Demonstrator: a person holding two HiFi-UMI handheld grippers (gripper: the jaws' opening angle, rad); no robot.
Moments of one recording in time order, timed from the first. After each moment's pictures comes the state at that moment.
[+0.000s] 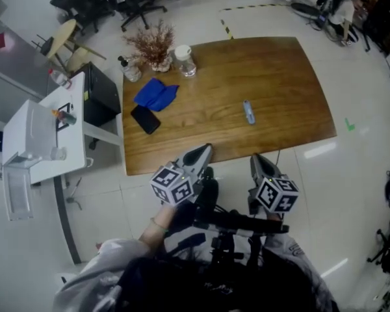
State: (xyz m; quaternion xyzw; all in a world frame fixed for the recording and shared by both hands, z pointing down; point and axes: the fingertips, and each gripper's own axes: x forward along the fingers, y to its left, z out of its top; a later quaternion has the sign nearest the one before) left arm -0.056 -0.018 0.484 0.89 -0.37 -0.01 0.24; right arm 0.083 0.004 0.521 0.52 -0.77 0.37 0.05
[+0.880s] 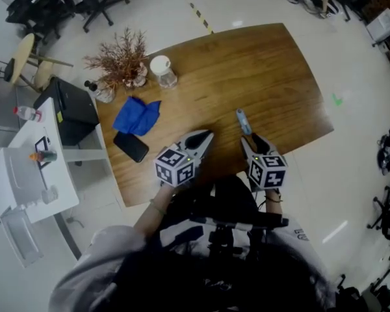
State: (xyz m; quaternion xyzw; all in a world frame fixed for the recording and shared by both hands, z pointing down) left arm -0.034 -0.154 0.543 0.92 -0.27 0.08 0.28; right arm 0.083 -0.133 0.576 0.57 -0.74 0.31 0.18
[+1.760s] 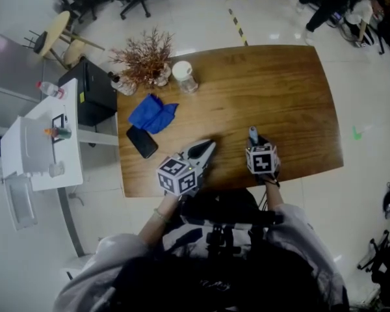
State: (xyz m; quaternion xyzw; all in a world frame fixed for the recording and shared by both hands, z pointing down) left arm -0.049 -0.162 0.538 0.88 -0.37 0.06 0.30; right arm 0.091 -0.199 0.660 0.50 -0.73 0.28 0.38
